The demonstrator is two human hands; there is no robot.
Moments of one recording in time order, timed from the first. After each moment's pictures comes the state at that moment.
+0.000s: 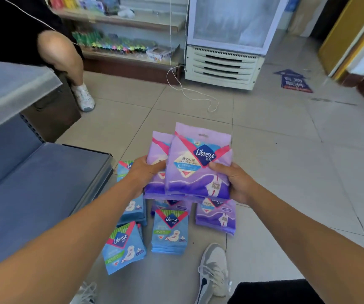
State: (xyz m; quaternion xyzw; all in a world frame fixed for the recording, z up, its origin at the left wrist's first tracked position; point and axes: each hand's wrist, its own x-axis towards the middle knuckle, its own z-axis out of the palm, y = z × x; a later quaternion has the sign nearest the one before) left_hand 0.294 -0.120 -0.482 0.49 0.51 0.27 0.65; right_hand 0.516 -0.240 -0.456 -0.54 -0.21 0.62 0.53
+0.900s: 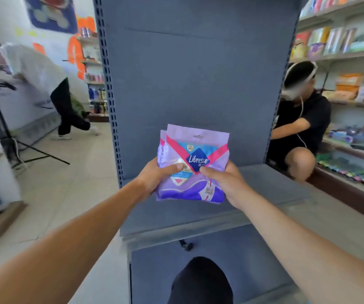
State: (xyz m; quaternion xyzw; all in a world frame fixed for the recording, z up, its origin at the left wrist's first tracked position) left_hand -0.187 -0.255 -0.210 0.42 0.53 0.62 0.39; right_hand -0.011 -0.135 -0.214 -0.21 -0.63 0.66 0.34
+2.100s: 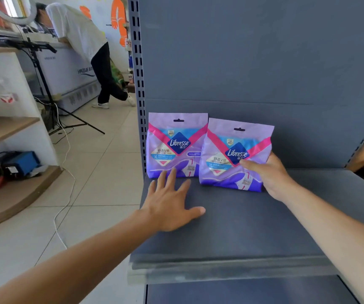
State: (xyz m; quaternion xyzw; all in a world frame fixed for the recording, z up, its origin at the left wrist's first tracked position) left_hand -0.263 -0.229 -0.305 0.47 0.88 0.05 0.05; right_hand -0.141 0.019 -0.286 -0.24 -0.66 0.64 0.32
